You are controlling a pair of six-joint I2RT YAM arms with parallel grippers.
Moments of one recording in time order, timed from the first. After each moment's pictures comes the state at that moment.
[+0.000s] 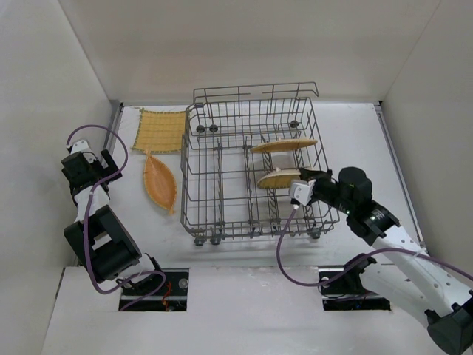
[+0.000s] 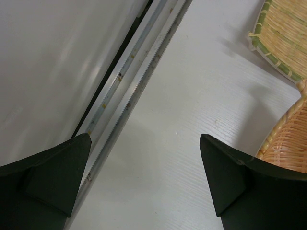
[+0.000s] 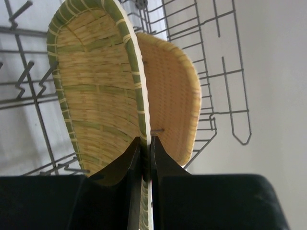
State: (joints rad) left arm 0.60 1.40 0.80 0.00 0.11 0.02; right arm 0.53 0.78 0.67 -0.17 -0.23 -1.13
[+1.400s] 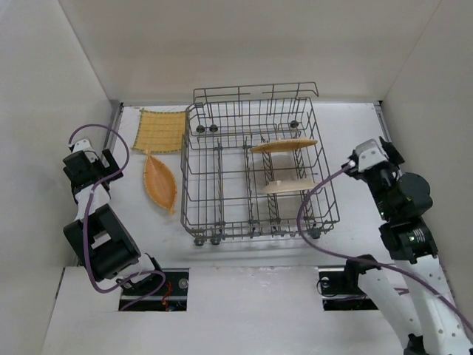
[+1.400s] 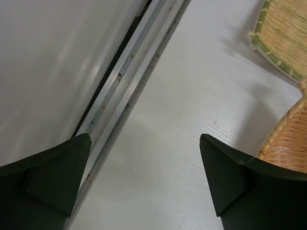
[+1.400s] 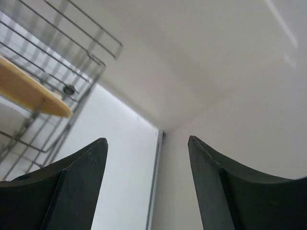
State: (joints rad) left arm 0.58 1.41 0.80 0.00 0.10 0.03; right arm 0.27 0.56 0.84 -0.20 0.08 -0.74
